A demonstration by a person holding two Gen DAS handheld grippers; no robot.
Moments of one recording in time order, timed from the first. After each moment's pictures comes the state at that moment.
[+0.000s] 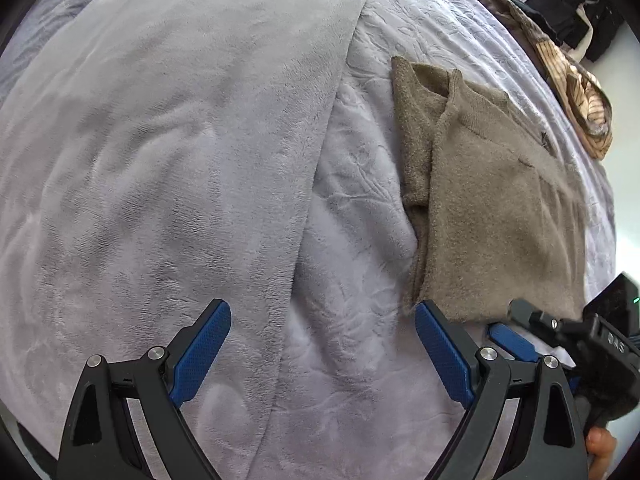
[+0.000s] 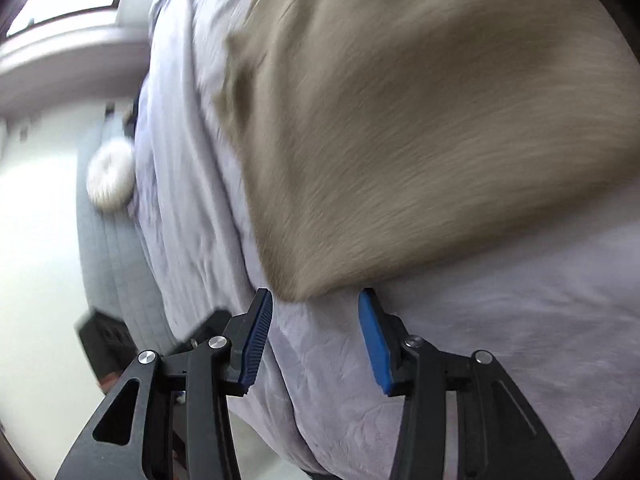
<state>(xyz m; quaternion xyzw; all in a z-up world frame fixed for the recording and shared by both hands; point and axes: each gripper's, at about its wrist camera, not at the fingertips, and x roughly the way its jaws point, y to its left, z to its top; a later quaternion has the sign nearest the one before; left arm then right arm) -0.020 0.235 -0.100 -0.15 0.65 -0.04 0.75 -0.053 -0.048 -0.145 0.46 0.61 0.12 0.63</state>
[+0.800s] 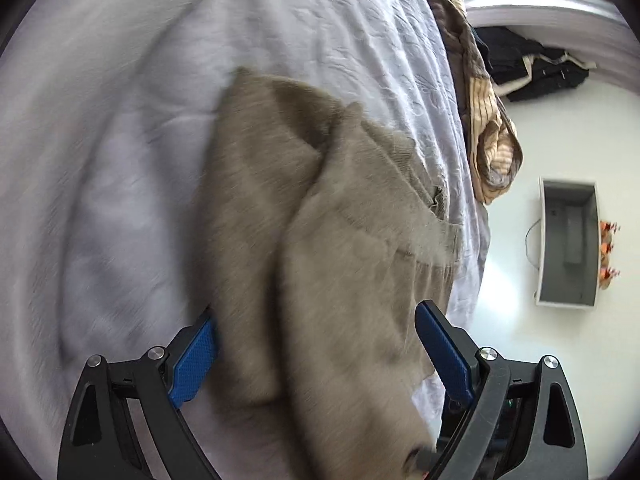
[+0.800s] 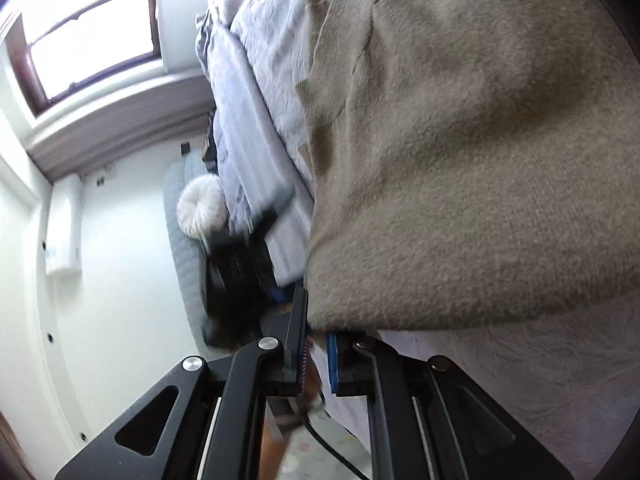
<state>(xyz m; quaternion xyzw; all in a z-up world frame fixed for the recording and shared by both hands) 0.131 0.175 -0.152 -0.35 0.64 -0.23 0.64 -0.009 -0.059 -0.129 0.58 0.54 0.22 0.57</state>
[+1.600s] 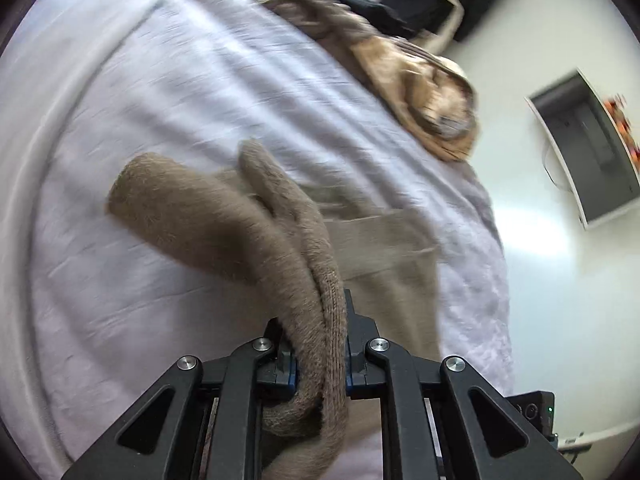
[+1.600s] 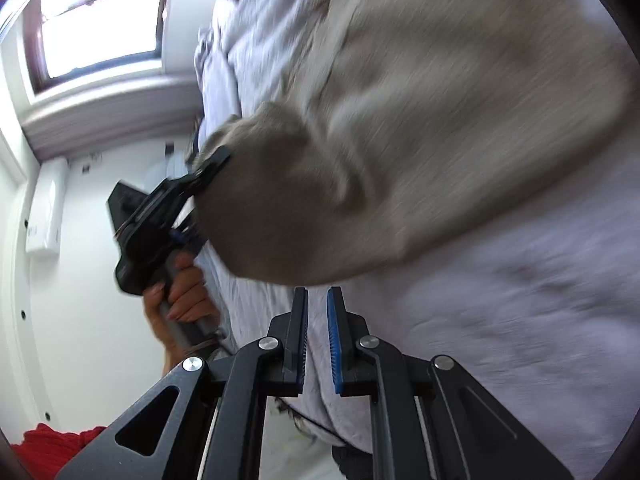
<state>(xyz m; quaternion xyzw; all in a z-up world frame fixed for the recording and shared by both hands) 0.131 -0.001 -0.020 -0.16 0.56 -0.27 0.76 -0.075 -0.202 -0.096 0.53 0.53 0.18 0.63</state>
